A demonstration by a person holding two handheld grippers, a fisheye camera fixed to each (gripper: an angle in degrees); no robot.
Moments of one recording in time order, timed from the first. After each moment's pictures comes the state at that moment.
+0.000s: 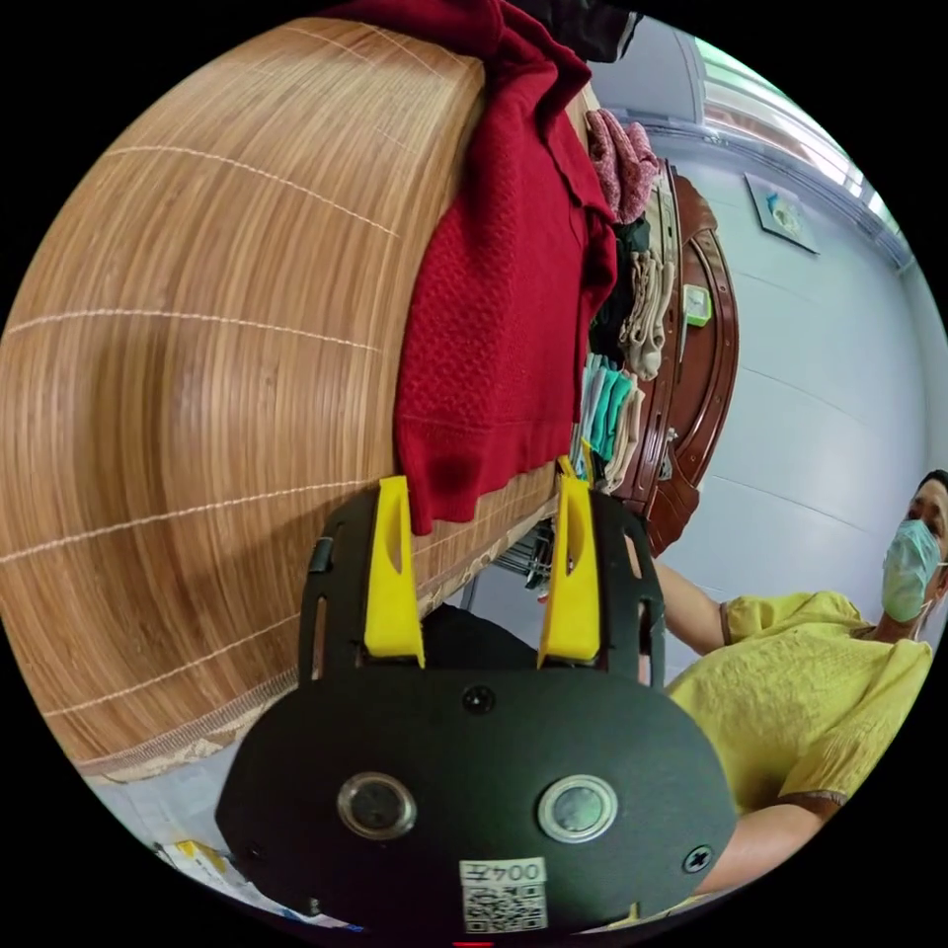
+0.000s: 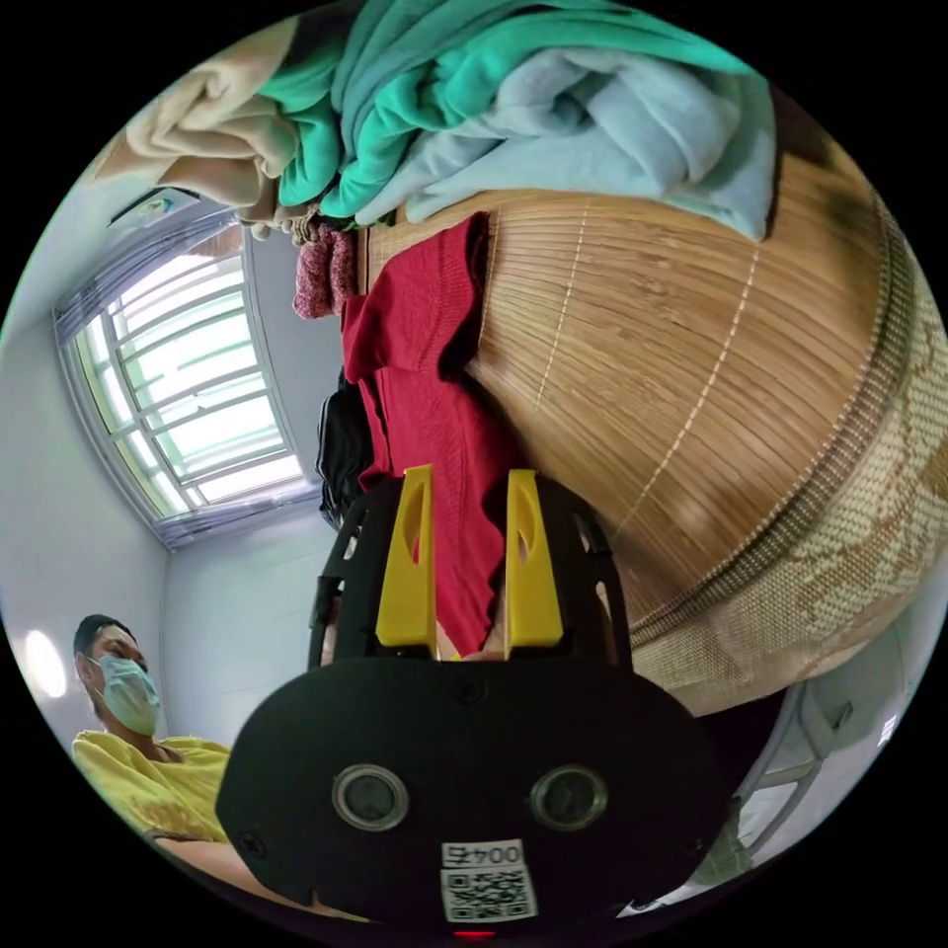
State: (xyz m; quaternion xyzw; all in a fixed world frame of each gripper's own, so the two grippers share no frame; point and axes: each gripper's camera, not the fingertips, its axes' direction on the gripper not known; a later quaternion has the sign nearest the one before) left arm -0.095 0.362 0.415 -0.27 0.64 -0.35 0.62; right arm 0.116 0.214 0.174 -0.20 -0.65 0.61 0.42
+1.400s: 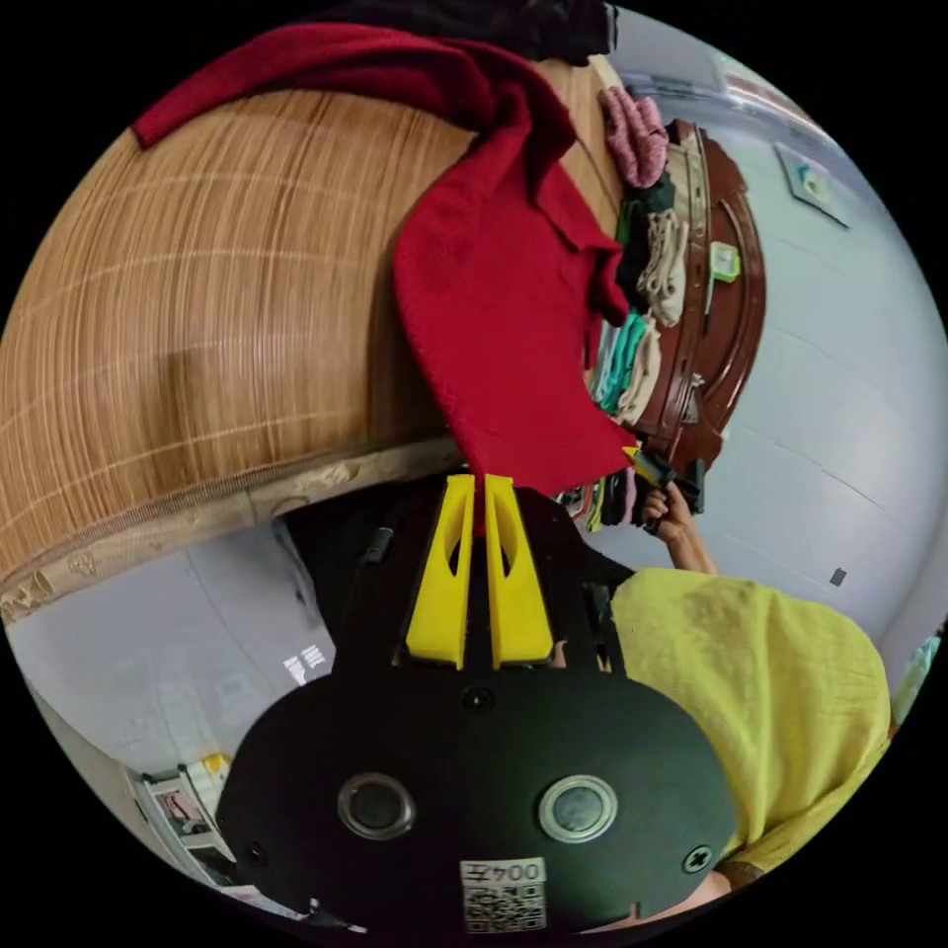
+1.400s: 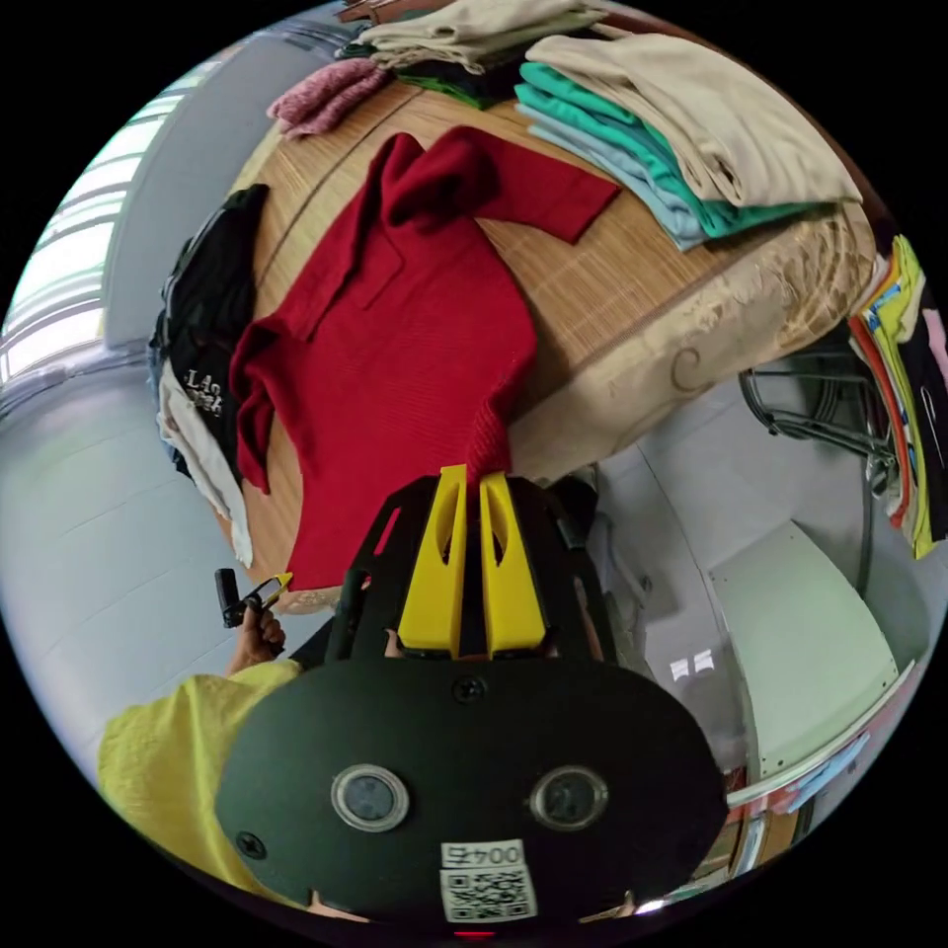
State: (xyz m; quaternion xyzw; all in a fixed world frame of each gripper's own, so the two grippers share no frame) left arm -0.287 0.433 0.338 -0.39 0.61 -0.27 0.64; right arm -0.063 0.000 -0.084 -0.41 -0.51 0.38 0.65
